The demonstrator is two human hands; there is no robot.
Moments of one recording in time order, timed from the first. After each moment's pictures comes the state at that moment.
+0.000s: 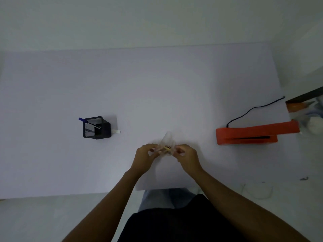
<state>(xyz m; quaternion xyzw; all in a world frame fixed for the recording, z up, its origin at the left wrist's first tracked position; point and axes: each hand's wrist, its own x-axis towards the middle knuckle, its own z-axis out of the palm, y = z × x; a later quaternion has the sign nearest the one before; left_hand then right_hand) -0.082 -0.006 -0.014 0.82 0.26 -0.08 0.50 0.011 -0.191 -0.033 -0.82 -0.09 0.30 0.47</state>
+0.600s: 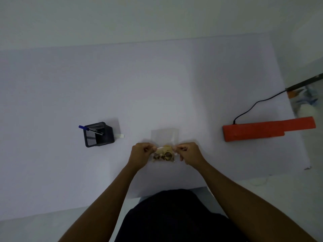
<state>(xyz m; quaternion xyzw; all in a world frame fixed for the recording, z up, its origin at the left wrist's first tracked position) -0.076 0.059 -0.050 0.82 0.25 -0.12 0.50 0.023 -0.157 -0.037 -0.82 -0.01 0.38 0.43</state>
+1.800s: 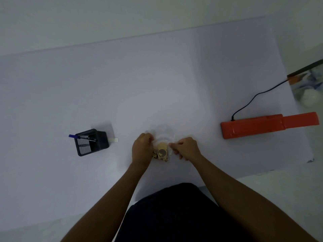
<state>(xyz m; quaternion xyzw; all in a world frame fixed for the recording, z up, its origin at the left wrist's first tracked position) -0.032 0.035 -0.035 0.90 0.28 -0.09 0.34 0.047 -0.144 -0.034 -0.83 0.08 0.41 0.36</state>
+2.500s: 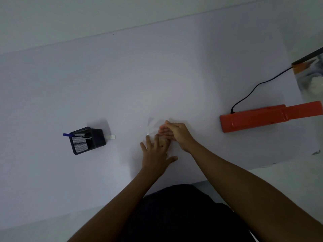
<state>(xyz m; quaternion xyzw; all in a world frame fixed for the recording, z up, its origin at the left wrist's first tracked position) -0.049 -0.024 -0.021 0.95 0.08 -0.28 0.09 0.070 -0.117 -0.037 -0.62 0.15 0.46 0.62</state>
